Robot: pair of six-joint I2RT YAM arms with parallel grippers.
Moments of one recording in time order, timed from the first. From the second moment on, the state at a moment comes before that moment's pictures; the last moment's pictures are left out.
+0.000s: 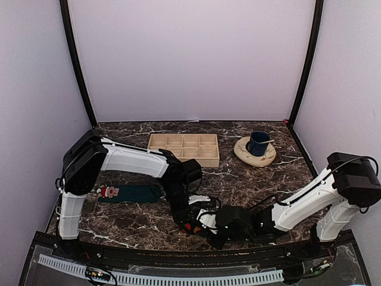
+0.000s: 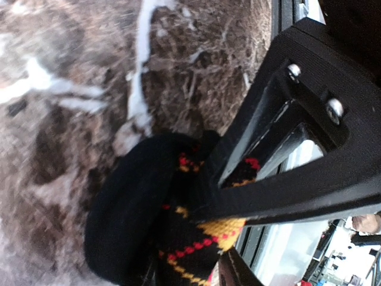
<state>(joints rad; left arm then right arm) -0.98 2.15 1.51 -0.97 0.68 0.30 1.39 1.65 0.58 0.33 0.17 0.14</state>
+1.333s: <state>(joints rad) -0.95 1.51 0.90 -0.33 0.25 -0.01 1.20 1.76 0.69 0.36 -0.21 0.43</state>
